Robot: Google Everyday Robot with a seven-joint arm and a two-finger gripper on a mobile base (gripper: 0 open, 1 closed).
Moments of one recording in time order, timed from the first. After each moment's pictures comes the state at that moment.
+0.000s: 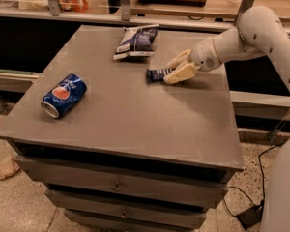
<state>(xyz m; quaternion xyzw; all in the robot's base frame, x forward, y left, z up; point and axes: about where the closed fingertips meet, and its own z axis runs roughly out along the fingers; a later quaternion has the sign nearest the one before) 0.687 -0.107 0.827 -0.56 0.68 0.27 0.38</state>
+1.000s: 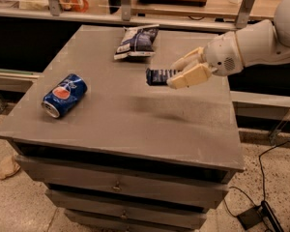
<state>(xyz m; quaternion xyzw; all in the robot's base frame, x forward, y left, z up) 0.571 -0.096 0.907 -0.54 0.68 0.30 0.39</state>
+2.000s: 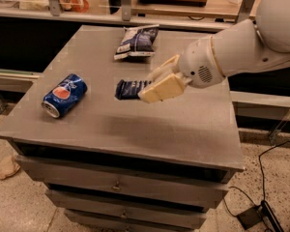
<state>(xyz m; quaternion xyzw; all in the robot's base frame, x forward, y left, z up) 0.498 -0.026 0.928 -0.53 0.71 0.28 0.37</state>
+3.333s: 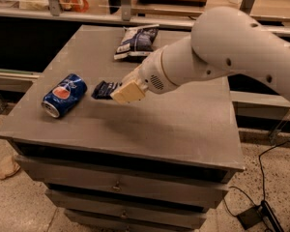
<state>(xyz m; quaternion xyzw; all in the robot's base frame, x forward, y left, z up) 0.535 0.038 0.891 -0.49 0.75 0.21 0.38</state>
